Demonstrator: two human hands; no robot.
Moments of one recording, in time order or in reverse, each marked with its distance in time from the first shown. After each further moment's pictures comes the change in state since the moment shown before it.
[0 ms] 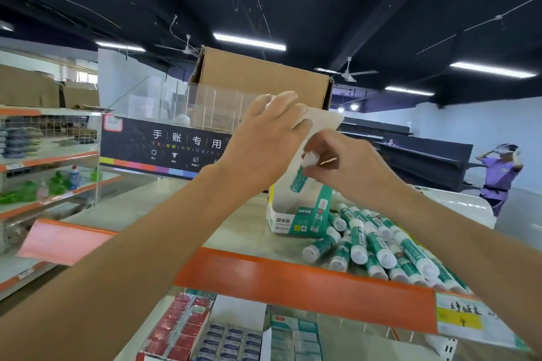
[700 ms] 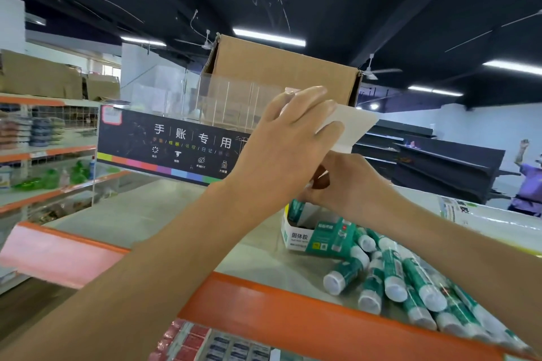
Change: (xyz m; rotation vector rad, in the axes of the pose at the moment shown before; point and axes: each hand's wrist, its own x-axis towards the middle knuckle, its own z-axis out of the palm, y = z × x) left_hand -0.003 0.007 0.009 -0.103 0.161 -0.042; right_hand 0.033 0.017 0.047 -0.204 -0.154 0.018
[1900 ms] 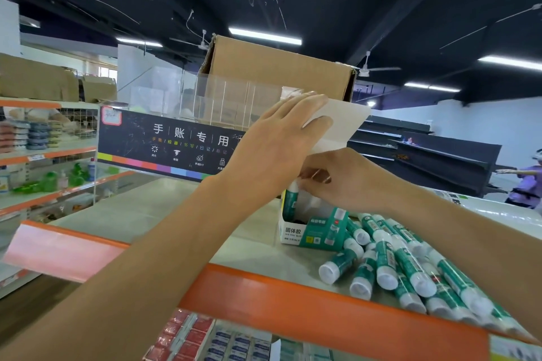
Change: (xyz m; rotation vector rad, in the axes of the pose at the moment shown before) left_hand 0.000 -0.001 -0.005 -0.104 -0.098 -0.073; right_hand -0.004 0.003 -0.015 0.036 -0.152 -0.100
